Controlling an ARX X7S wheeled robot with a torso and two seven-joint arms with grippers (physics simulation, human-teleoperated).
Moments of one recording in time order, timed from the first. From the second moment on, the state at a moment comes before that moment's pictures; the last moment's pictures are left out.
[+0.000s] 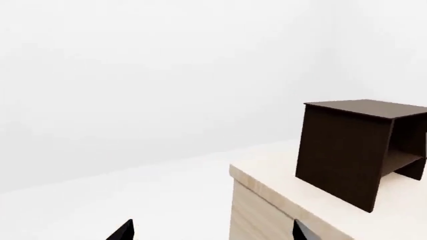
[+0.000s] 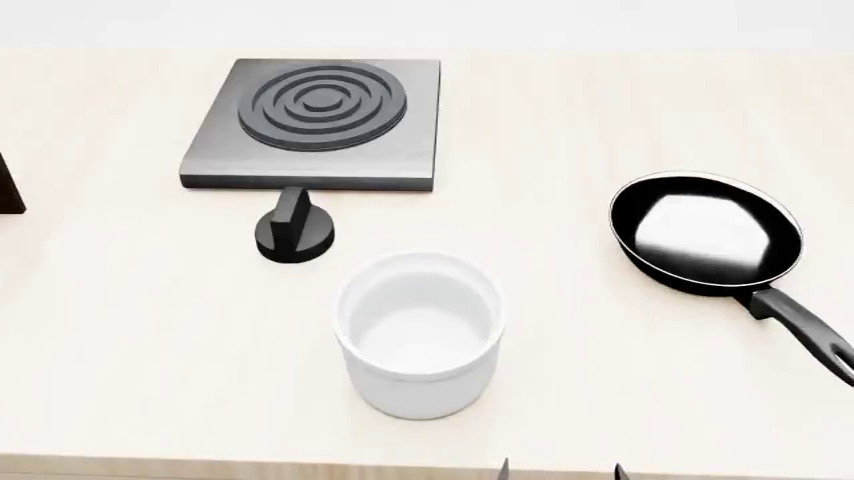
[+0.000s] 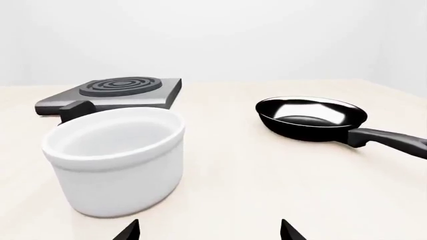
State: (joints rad) left arm 0.46 -0.07 -0.49 0.35 -0.26 0.18 -0.56; right arm 0.02 0.14 -0.17 0.01 0.16 -0.01 0.17
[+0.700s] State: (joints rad) left arm 0.51 -0.07 -0.53 0.35 -0.29 0.23 -0.72; right arm 0.02 0.16 -0.19 0.01 0.18 -0.02 0.20
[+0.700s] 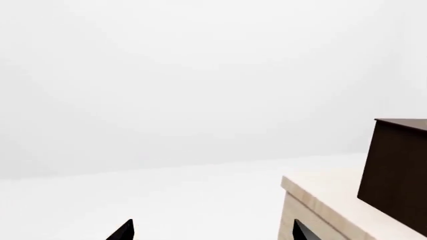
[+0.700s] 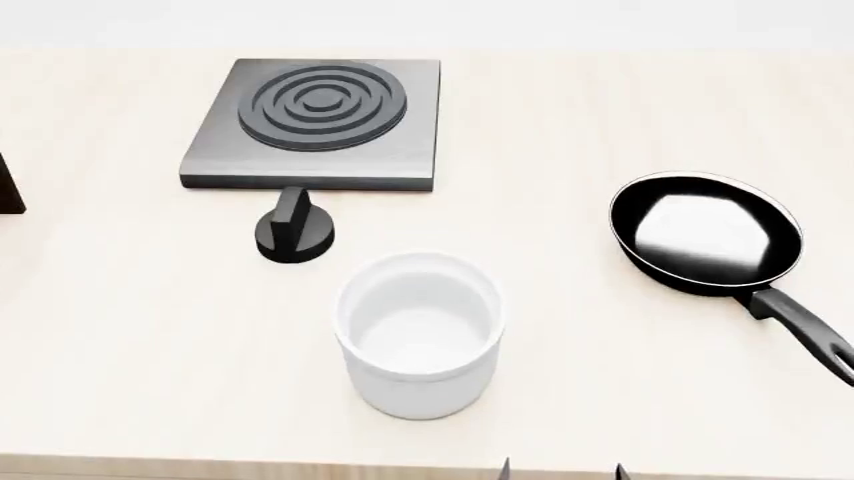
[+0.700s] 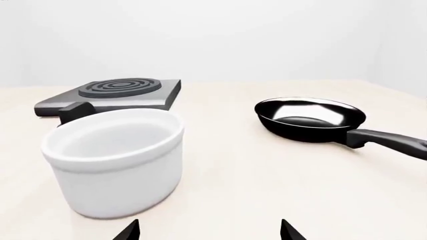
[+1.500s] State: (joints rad) left arm 0.52 -0.10 -0.49 0.32 -0.32 0.27 -0.75; right arm -0.01 0.18 -0.20 -0.14 0.14 0.08 0.32
